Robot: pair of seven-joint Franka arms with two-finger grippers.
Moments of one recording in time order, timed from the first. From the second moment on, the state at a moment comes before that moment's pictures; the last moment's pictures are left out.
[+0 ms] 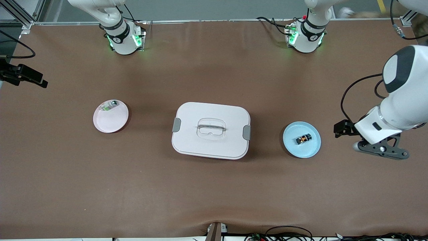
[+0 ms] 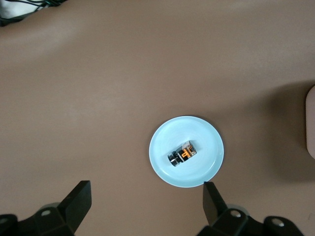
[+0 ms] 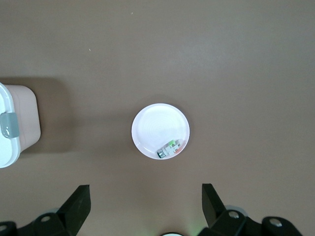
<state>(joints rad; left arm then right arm) 0.33 0.38 -0.58 -1.38 0.26 1.73 -0.01 0.04 -0.01 -0.13 -1.53 0.05 1.46 0.04</state>
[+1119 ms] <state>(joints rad) 0.04 0.04 -0.10 -1.41 0.01 1.36 0.00 0.04 -0.01 -0.13 -1.52 0.03 1.47 0.04</state>
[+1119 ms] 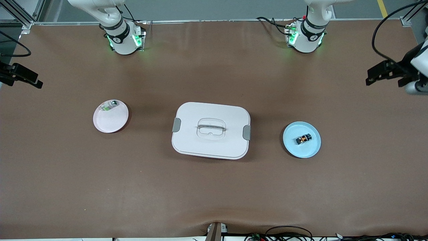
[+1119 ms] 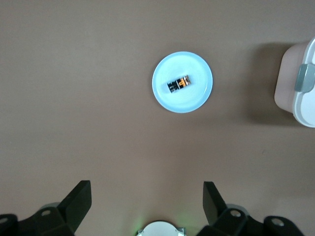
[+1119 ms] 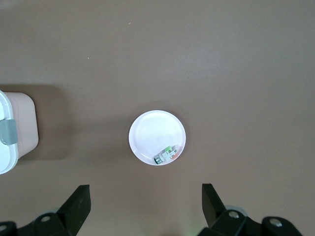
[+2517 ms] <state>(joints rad) -0.04 -0.12 -0.04 -1.61 -0.01 1.40 -0.01 0.04 -0.01 -0.12 -1.52 0.03 1.47 0.04</state>
